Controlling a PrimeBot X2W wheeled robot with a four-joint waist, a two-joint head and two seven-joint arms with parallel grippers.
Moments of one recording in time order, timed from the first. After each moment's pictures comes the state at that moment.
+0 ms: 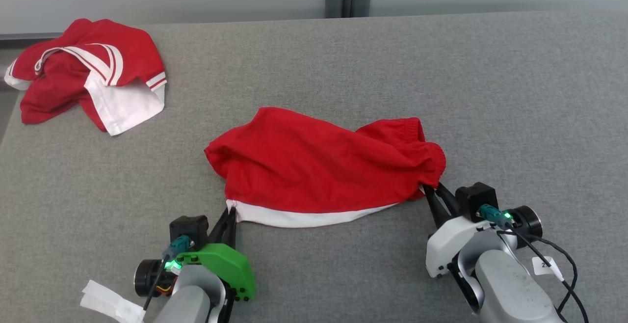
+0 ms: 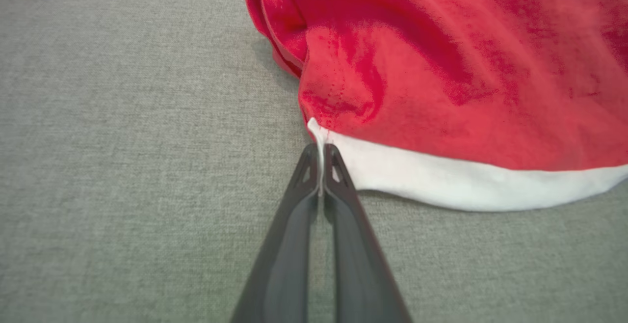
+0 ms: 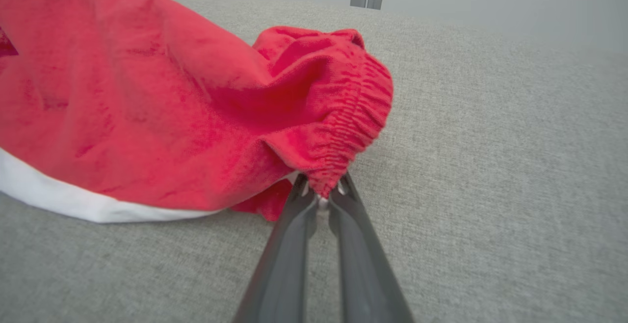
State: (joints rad) left arm -0.35 0.06 -0.40 0.77 -0.45 0.01 -0.22; right arm -0.38 -0.06 0.20 0.73 0.05 0.13 -0.26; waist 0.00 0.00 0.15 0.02
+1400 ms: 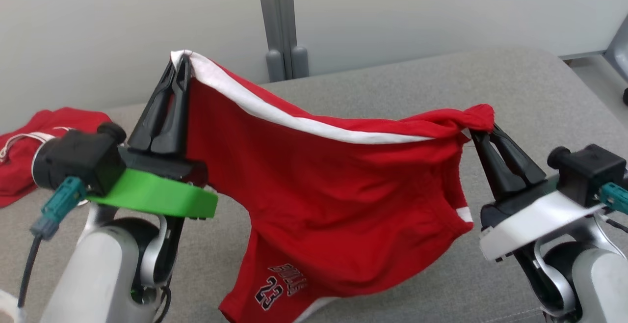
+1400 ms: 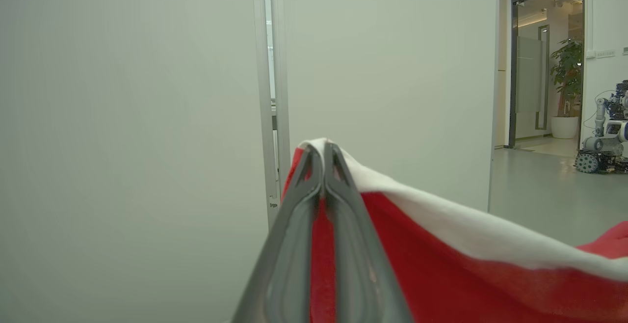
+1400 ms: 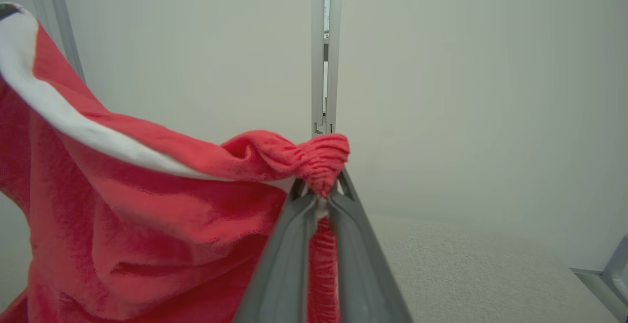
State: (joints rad) left arm -0.33 0.27 -0.31 -0.27 -0.40 0.10 0.04; right arm -0.09 -0.22 0.14 -0.37 0.26 0.13 0.20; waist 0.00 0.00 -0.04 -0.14
